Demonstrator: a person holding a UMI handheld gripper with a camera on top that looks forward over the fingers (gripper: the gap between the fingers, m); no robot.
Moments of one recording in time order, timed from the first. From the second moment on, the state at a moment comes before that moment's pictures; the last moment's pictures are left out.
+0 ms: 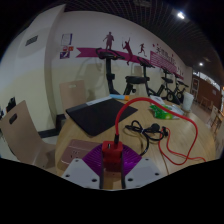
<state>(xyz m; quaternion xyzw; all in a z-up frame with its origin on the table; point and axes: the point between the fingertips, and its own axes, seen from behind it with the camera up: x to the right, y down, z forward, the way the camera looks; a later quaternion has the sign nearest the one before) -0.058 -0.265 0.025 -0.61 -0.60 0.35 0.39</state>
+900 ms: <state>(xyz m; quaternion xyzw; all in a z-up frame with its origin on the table) -0.006 -0.046 0.011 -0.71 -0.64 0.17 0.26</state>
